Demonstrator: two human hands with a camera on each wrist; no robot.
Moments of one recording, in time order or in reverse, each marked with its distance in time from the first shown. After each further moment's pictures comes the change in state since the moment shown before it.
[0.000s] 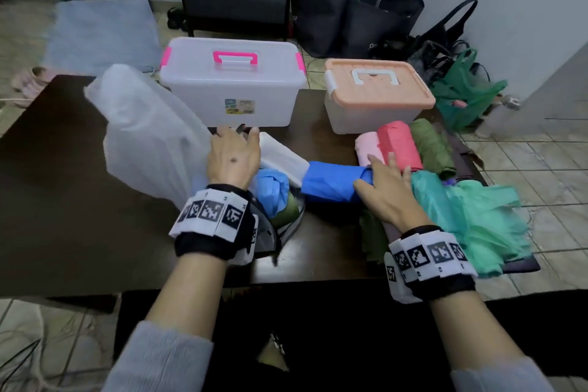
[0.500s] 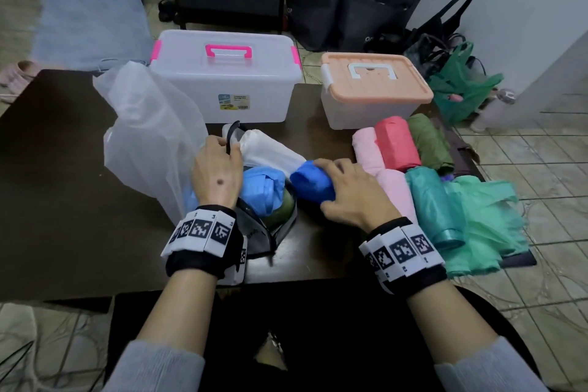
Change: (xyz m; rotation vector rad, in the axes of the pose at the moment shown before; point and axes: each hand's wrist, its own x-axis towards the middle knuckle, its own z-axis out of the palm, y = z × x) left_hand 0.004 -0.037 0.016 0.054 0.122 0.064; right_hand -0.001 -0.027 0.022 -0.215 -0.044 -0.263
